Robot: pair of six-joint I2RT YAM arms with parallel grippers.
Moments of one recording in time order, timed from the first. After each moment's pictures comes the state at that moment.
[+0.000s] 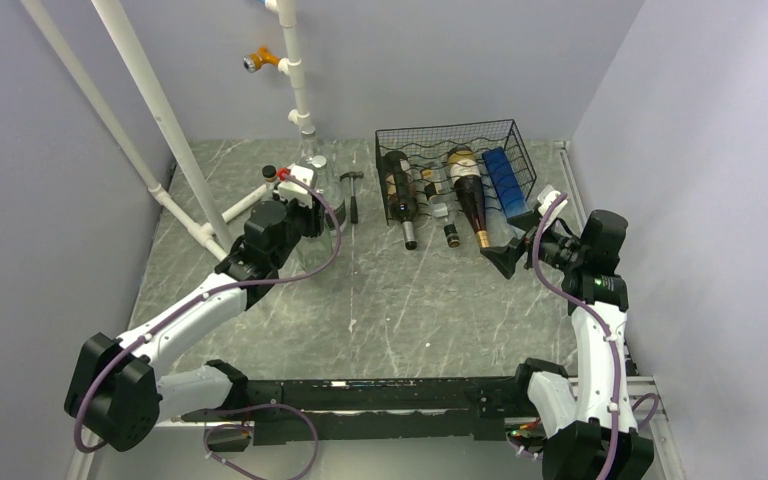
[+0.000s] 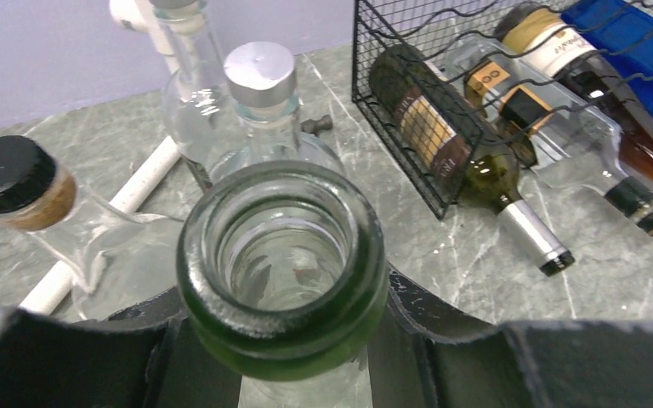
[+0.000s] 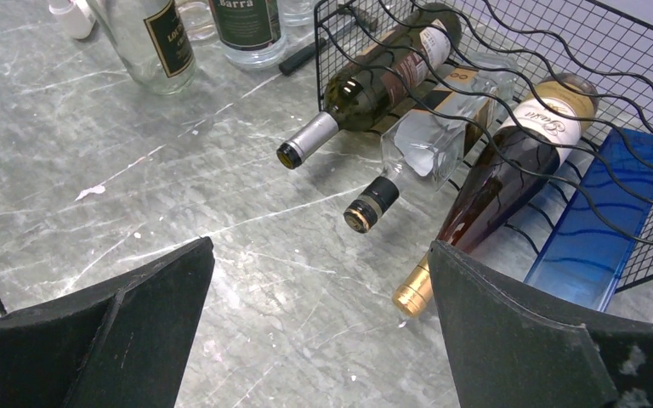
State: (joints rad) left arm -0.54 1.14 0.74 0.27 -0.20 -0.03; right arm -0.26 0.84 0.76 -0.36 -1.05 -0.42
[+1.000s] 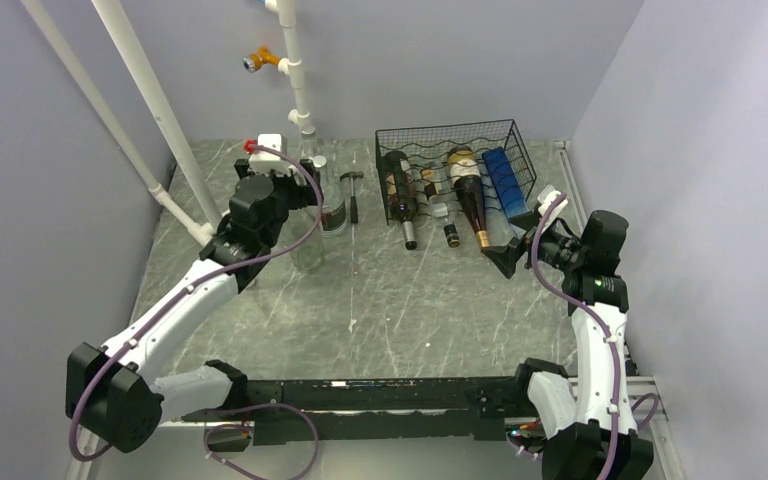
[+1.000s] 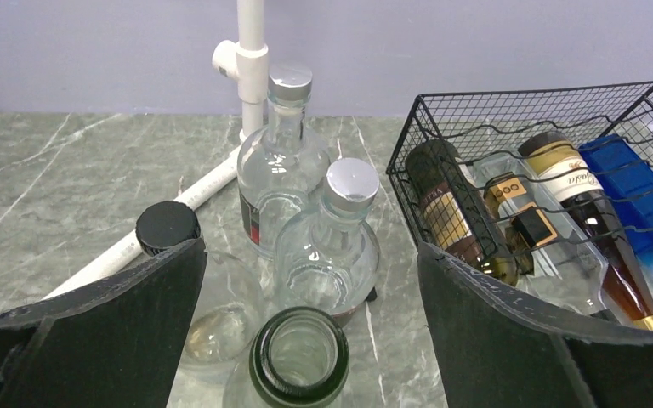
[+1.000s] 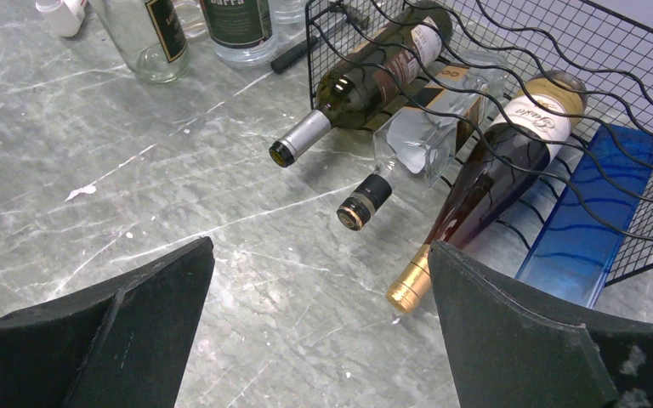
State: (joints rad) left arm -0.48 1.15 0.93 0.14 -0.36 -0.18; right arm -0.27 0.84 0.76 -0.36 -1.03 -0.43
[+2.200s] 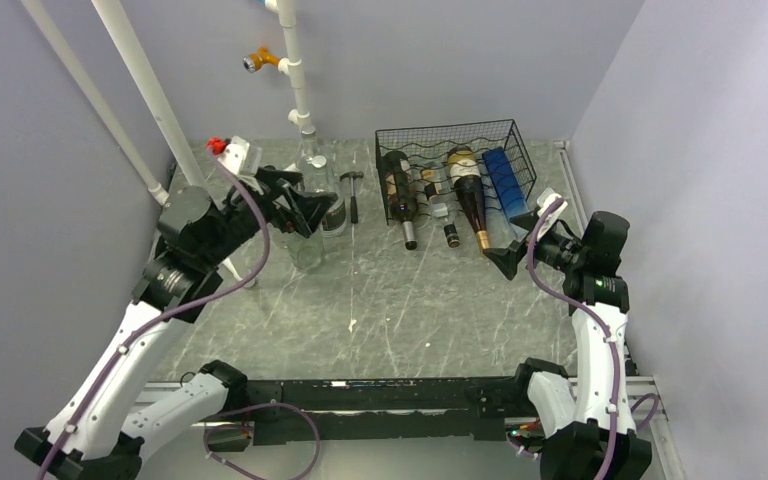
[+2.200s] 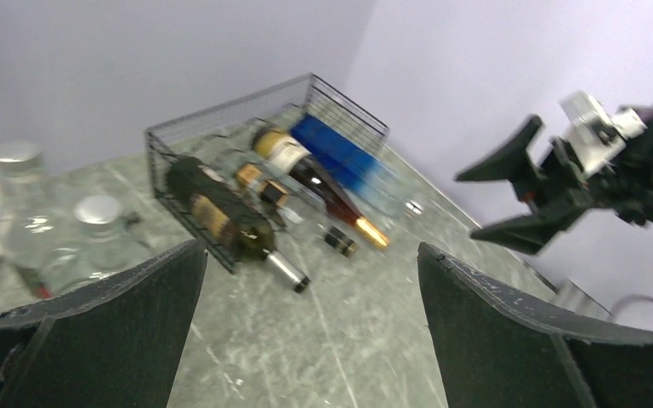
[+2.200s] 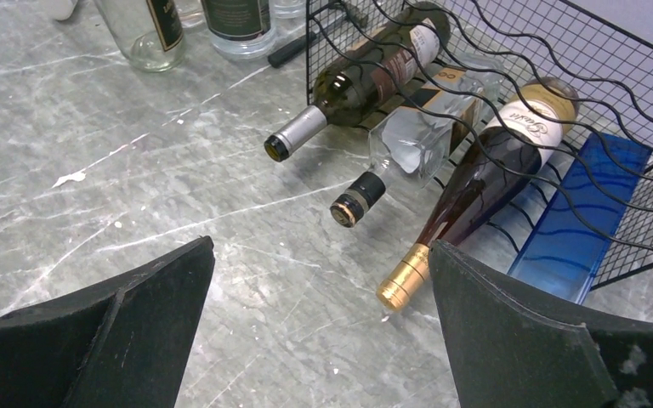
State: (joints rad) left arm -0.48 0.86 1.10 -0.16 0.20 -0.30; right arm -0.28 0.84 0.76 -0.37 -1.04 -0.49
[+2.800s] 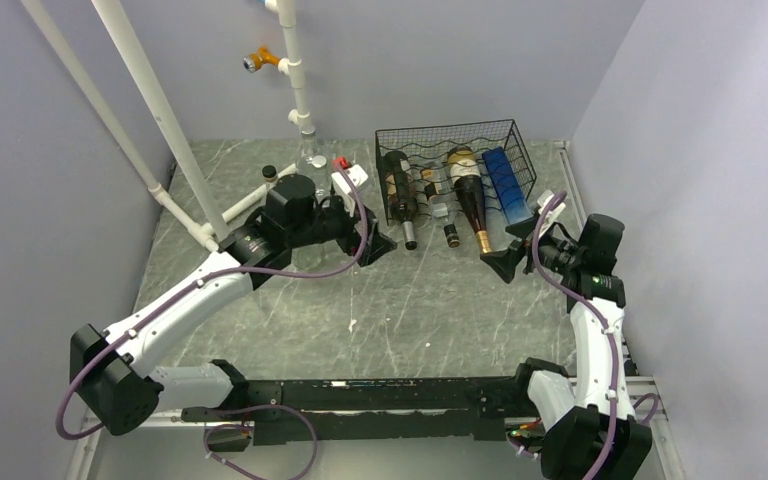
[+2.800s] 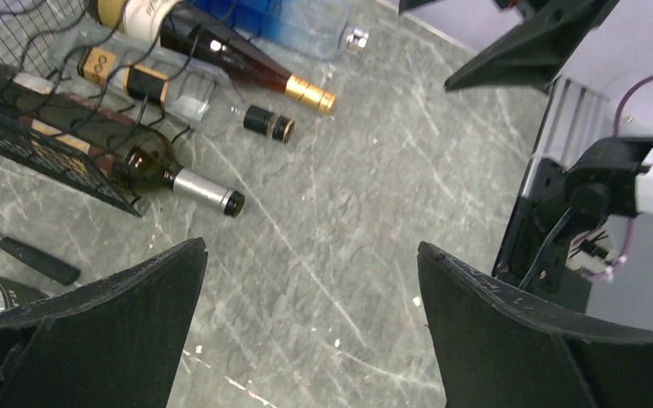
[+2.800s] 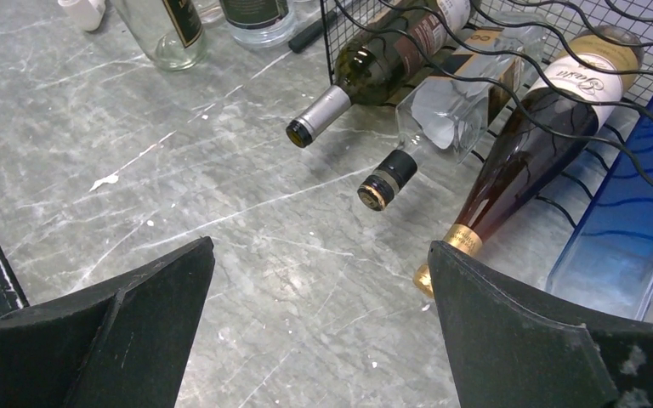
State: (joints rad) left arm -0.70 1.21 1.12 -0.17 0.40 -0.09; right arm -0.29 0.88 0.71 -0.37 -1.08 -0.43
